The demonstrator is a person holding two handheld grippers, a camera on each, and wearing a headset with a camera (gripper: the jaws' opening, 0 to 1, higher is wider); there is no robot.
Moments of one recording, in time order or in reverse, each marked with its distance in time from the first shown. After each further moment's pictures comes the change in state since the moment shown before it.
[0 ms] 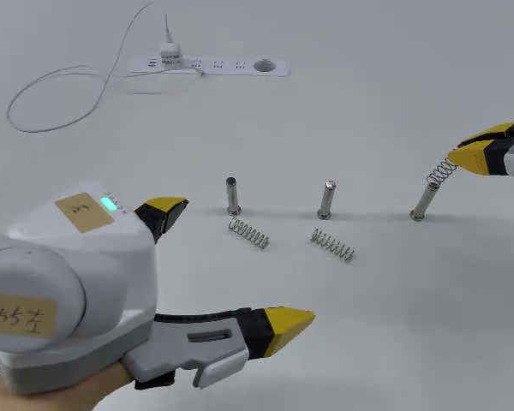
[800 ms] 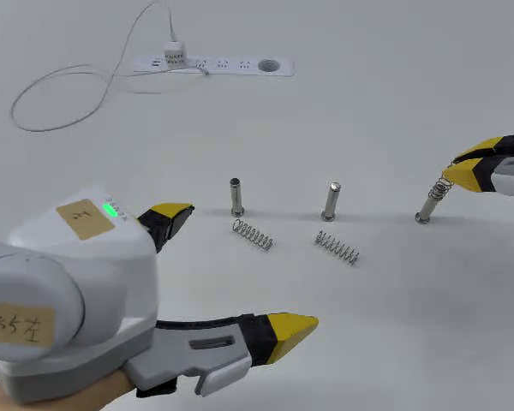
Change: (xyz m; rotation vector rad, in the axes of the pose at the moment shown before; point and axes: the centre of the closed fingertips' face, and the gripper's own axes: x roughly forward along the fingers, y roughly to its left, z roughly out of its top) left arm -0.001 -0.001 -0.002 -0.014 0.001 -0.012; right arm 0.015 0.006 -0.015 -0.122 0.087 -0.011
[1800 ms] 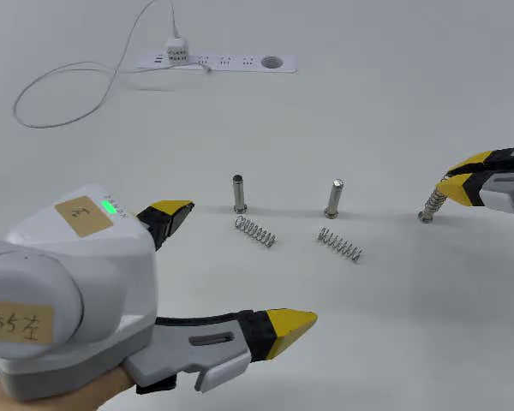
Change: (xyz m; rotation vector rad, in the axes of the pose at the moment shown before) left arm -0.001 0.002 -0.001 0.003 0.002 0.009; right arm 0.015 0.007 -0.015 -0.031 0.033 -0.004
